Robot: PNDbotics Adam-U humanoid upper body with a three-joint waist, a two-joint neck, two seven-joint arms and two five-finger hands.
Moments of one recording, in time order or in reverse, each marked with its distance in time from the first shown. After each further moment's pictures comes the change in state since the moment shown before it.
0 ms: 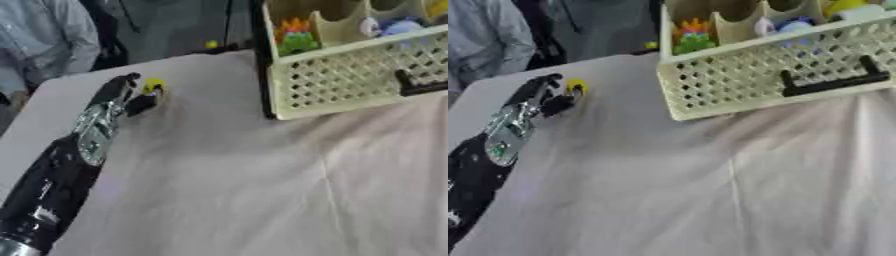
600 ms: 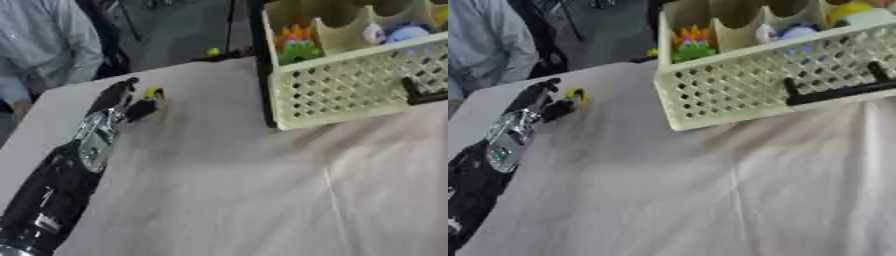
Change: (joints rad) left arm -0.010 0.027 0.017 0.000 0.005 -0.005 0.001; right arm 0.000 0.007 0.005 0.000 0.003 -0.001 -0.002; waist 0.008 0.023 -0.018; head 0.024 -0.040
